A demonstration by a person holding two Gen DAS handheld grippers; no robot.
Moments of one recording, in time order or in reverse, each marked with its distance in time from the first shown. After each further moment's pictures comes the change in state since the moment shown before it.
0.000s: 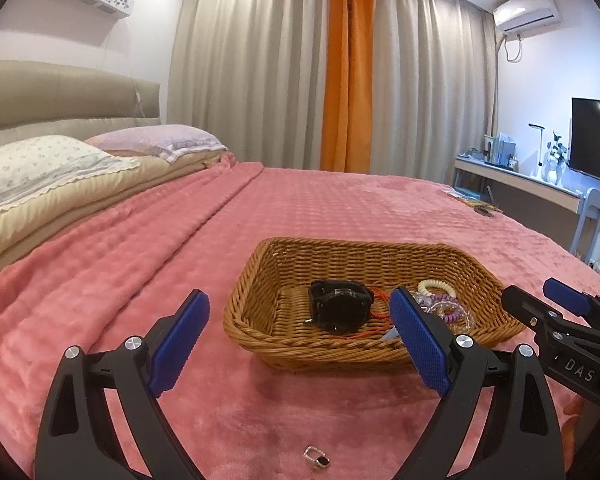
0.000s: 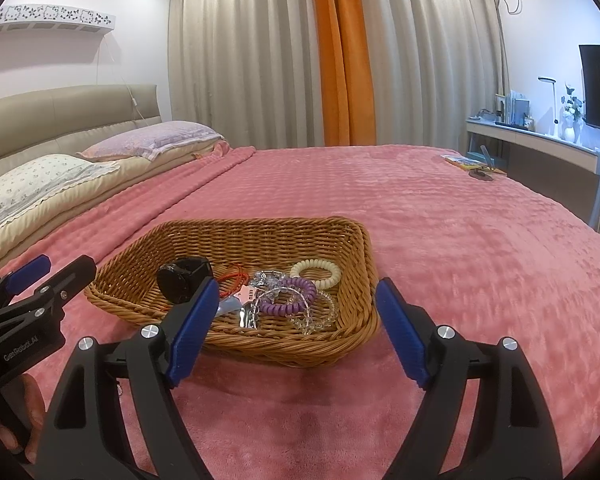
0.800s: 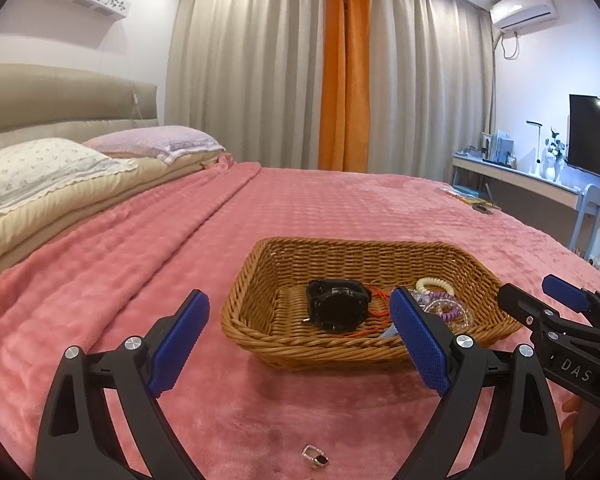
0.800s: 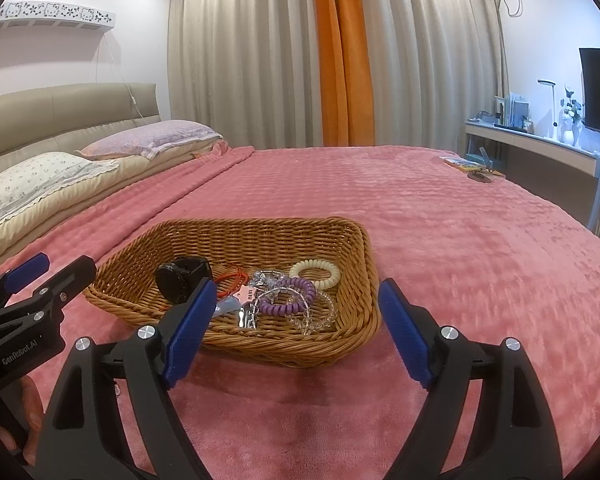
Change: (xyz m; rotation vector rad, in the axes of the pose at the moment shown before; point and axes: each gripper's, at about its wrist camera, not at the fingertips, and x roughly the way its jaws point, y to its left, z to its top) left arm 0.000 -0.004 0.000 0.016 -0.002 -0.006; right arm 0.000 0.001 -0.001 -0.003 0.000 -0.005
